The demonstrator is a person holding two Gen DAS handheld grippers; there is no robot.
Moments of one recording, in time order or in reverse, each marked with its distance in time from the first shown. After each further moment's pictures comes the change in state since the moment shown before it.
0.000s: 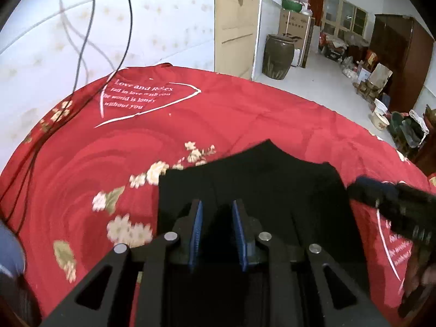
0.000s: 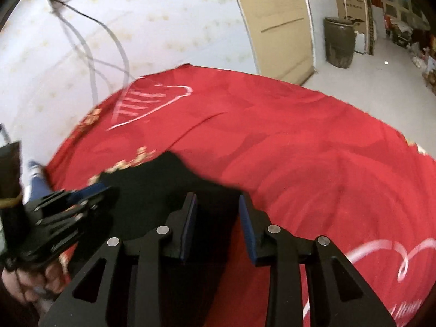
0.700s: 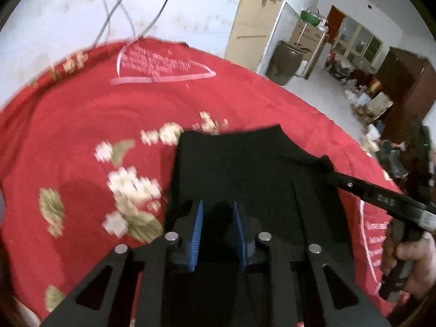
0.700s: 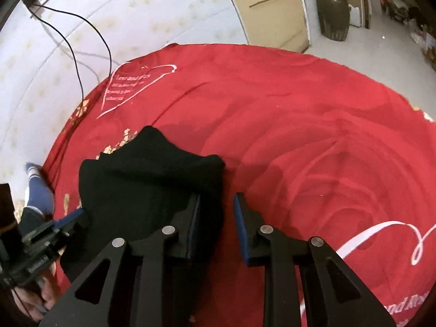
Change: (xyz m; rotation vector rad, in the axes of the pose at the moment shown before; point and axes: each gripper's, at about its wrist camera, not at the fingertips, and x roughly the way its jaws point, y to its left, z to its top) left arm 0.000 0.031 -0.021 -0.171 0.028 -0.087; right arm 0.029 -0.025 0.006 0.049 0.104 -0.014
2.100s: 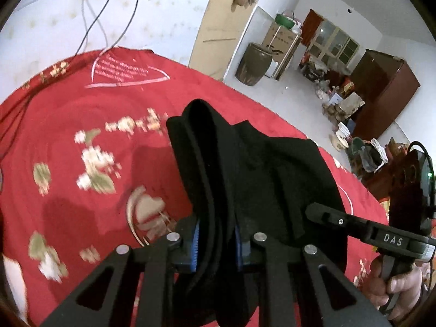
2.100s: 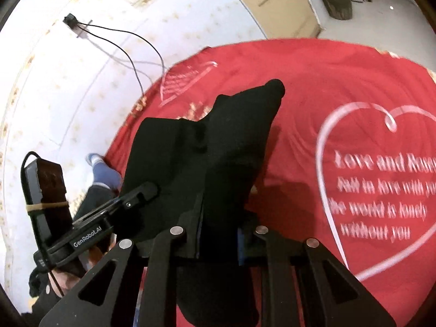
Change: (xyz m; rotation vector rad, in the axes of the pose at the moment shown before) left arm -0.076 -0.052 -0.028 -0.004 0.005 -0.157; right arm -0.106 0.011 -0.078 0.136 -0.005 0.285
